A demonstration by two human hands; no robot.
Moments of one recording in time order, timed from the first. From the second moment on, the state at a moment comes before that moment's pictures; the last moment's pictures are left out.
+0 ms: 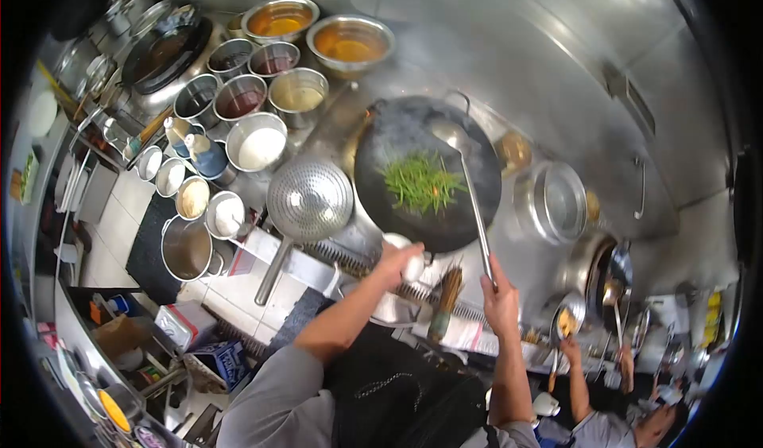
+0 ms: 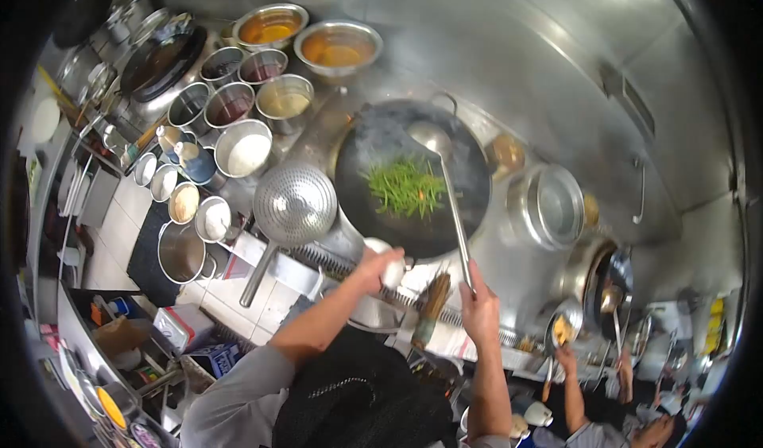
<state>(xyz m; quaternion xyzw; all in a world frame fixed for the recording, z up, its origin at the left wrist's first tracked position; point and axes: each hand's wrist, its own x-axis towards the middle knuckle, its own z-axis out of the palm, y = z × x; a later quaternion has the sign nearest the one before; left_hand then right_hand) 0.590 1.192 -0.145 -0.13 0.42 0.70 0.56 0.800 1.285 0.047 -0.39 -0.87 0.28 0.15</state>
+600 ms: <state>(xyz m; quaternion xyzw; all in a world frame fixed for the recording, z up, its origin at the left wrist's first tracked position) 0.586 1.193 -0.157 -0.11 0.45 0.70 0.53 0.363 1.405 0.070 -0.24 -0.97 0.08 0.00</state>
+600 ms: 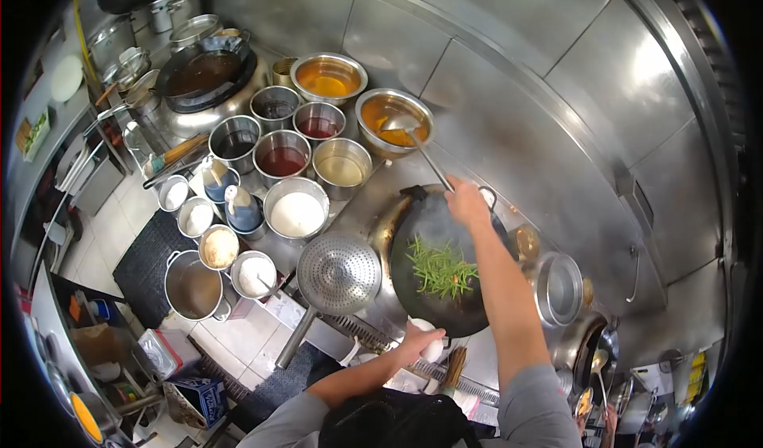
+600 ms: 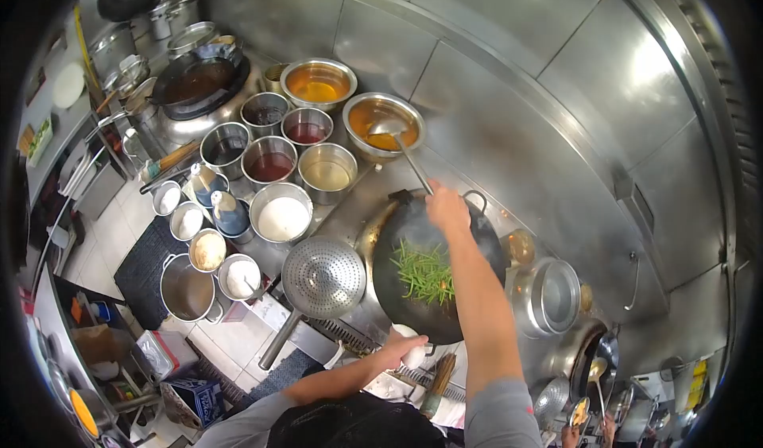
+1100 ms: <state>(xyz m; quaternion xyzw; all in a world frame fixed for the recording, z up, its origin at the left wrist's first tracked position) 0.631 1.125 -0.117 -0.07 0.38 0.73 0.57 0.868 1.253 0.132 -0.38 -0.89 0.26 -0.01</state>
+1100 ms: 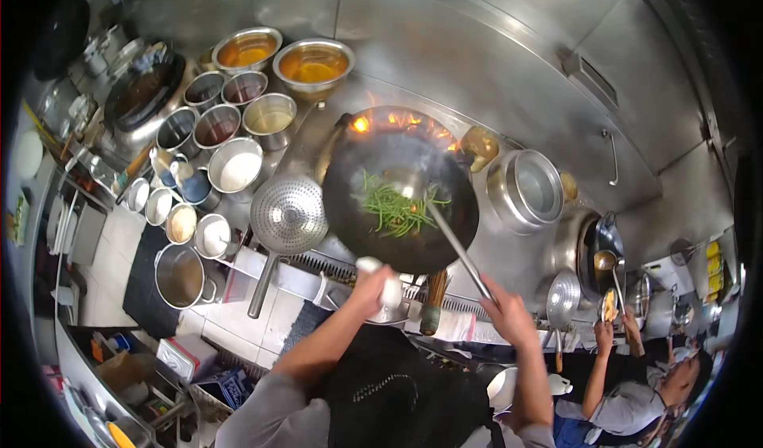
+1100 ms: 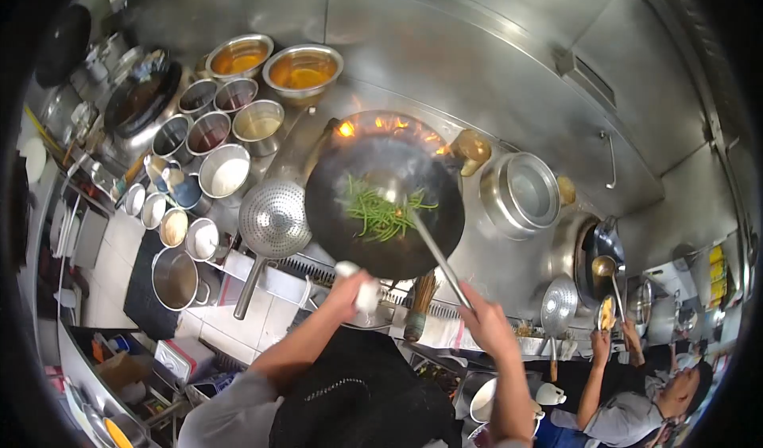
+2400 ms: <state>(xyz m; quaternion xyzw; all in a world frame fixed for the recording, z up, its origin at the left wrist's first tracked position) 0.714 1.064 -0.084 -0.07 0.47 0.69 0.55 0.901 1.273 0.072 -0.34 -0.90 0.26 -0.03</state>
